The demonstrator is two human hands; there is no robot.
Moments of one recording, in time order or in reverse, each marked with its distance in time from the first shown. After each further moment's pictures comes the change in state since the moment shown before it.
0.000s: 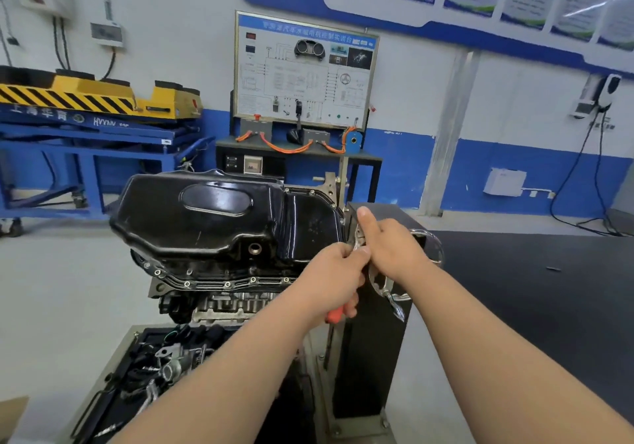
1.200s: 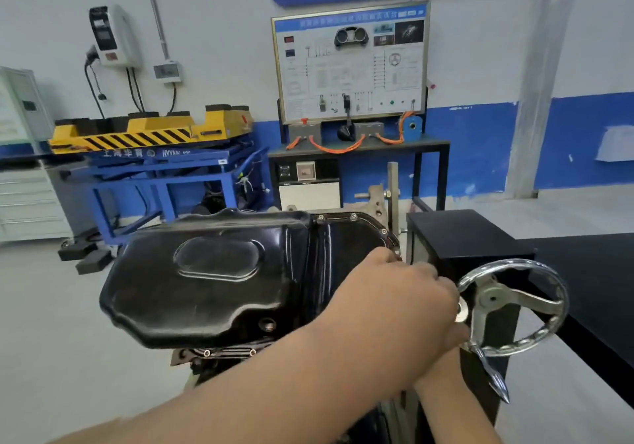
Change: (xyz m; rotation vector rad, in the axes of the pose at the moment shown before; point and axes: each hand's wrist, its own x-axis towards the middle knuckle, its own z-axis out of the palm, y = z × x) left_hand 0.054 0.060 -0.007 1.601 -0.038 0.532; right_hand 0.055 0.070 0.116 -0.346 0.024 -0.151
